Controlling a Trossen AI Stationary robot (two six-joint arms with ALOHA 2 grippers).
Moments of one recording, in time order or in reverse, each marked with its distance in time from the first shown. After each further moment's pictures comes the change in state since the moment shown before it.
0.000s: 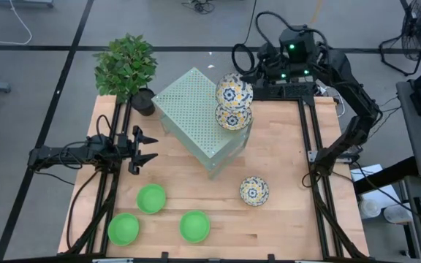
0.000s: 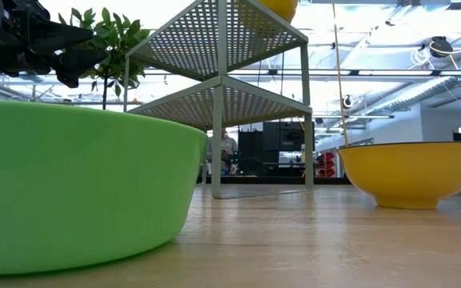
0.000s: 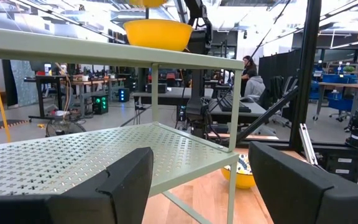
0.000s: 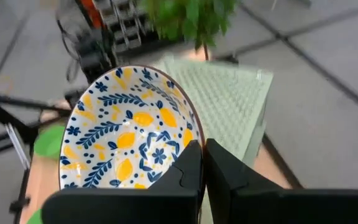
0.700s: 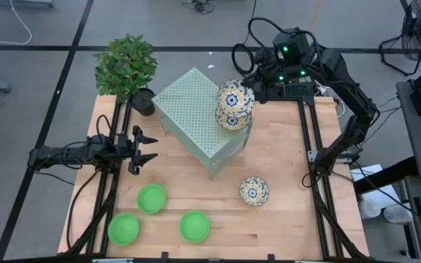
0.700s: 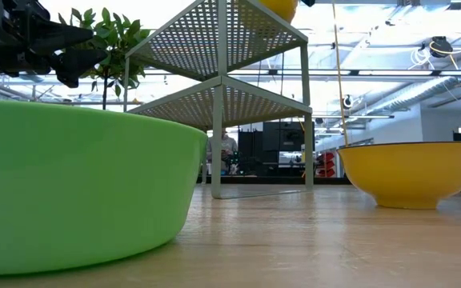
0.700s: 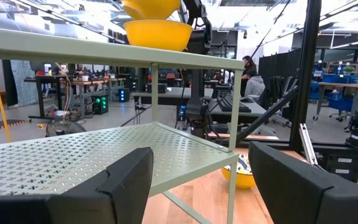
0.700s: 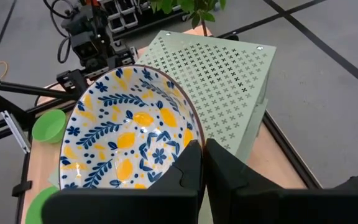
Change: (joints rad) left arm 0.000 0.000 0.000 0.000 0.000 0.000; right arm -0.010 0.016 -0.001 -0.068 -0.003 -0.003
